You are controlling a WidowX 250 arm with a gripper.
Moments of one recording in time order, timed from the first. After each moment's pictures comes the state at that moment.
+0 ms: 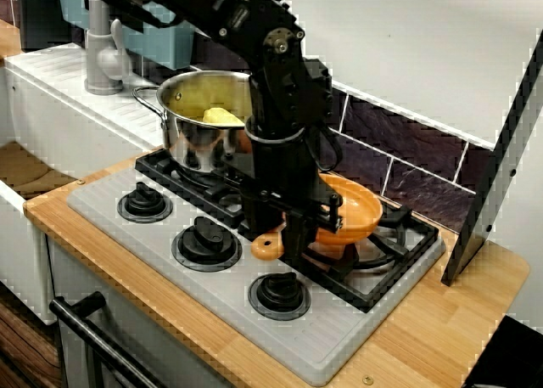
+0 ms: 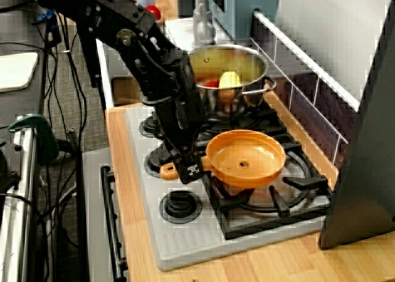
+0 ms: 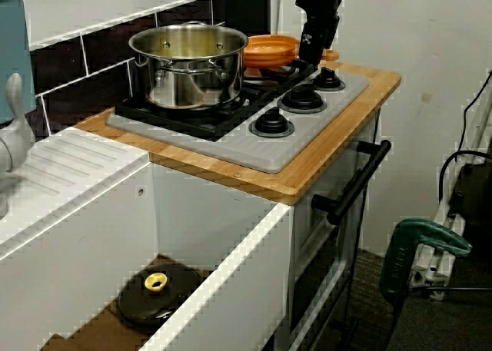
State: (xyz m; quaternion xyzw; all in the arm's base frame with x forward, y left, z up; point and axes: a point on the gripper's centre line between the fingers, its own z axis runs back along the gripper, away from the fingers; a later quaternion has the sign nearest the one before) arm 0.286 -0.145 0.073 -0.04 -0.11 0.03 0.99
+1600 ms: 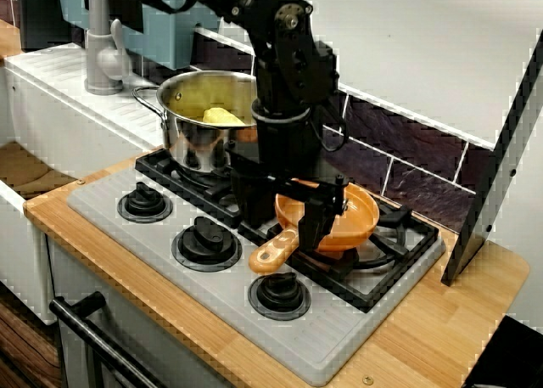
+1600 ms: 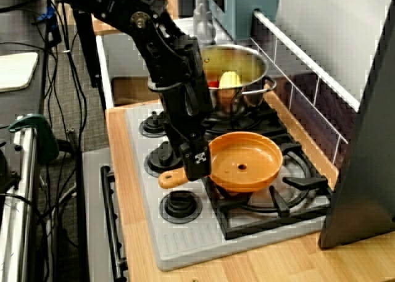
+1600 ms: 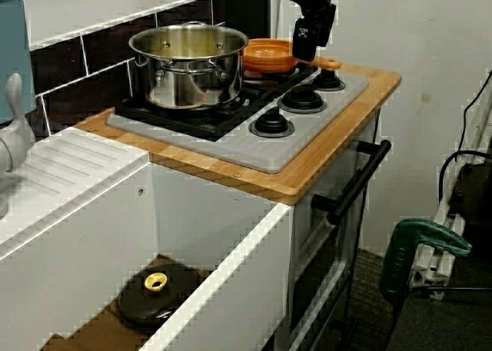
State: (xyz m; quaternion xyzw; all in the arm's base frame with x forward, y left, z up) arm 0.291 -0.141 0.081 -0.05 -0.09 0.05 0.99
